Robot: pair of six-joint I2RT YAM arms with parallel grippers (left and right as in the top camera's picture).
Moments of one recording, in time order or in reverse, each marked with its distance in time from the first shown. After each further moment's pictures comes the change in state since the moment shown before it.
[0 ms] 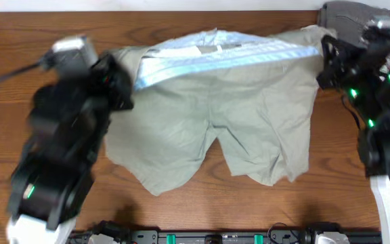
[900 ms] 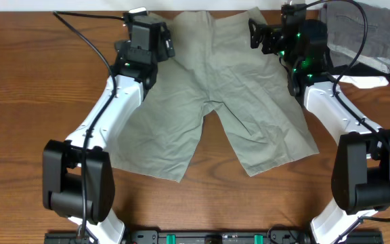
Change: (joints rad) left arm 0.072 0.795 0.000 0.428 -0.105 -0.011; right arm 0.125 0.750 0.001 0.707 0.035 -0.052
